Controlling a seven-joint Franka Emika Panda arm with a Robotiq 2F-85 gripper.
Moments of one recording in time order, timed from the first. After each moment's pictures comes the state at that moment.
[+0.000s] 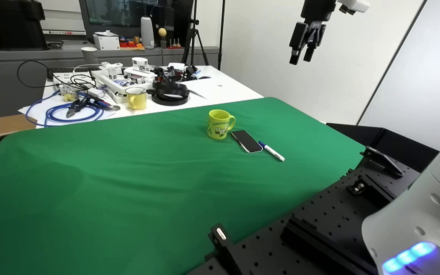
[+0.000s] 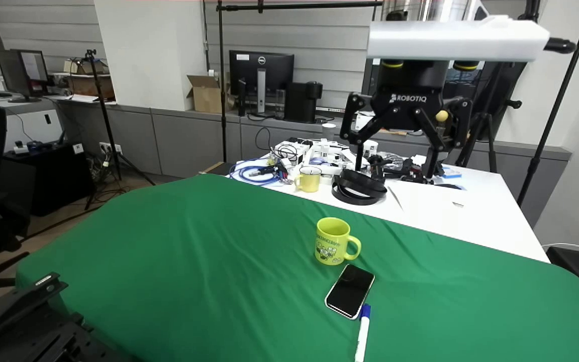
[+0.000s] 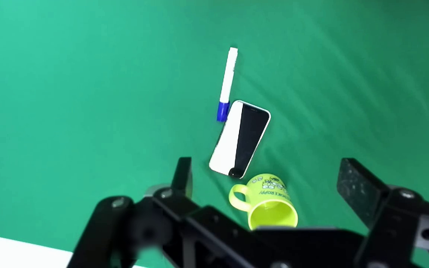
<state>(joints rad) -0.09 -0.10 -0.33 -2.47 -0.06 2.42 -0.59</state>
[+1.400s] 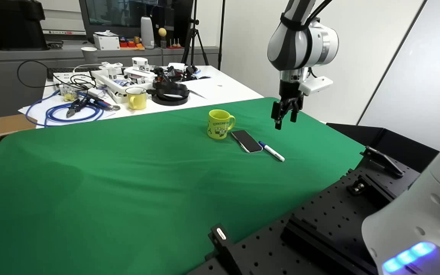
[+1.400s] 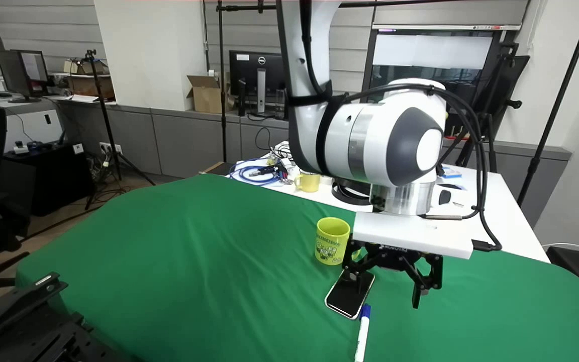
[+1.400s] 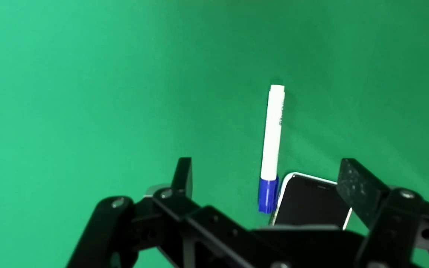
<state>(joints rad) -0.22 0.55 -0.20 -2.30 -0.07 2.76 -0.43</state>
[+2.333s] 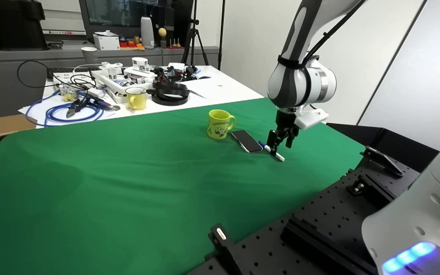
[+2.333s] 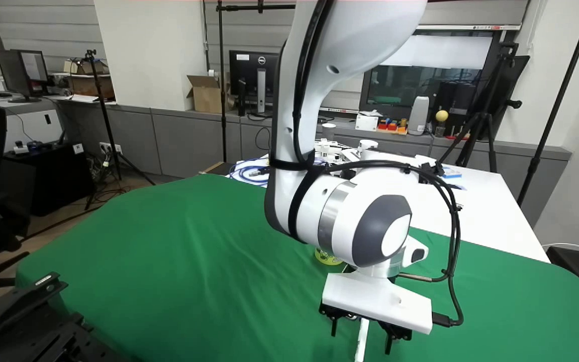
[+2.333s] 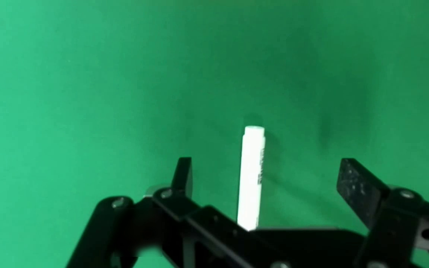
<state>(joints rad) -0.32 0.76 -0.11 -2.33 -0.08 3.02 -0.40</state>
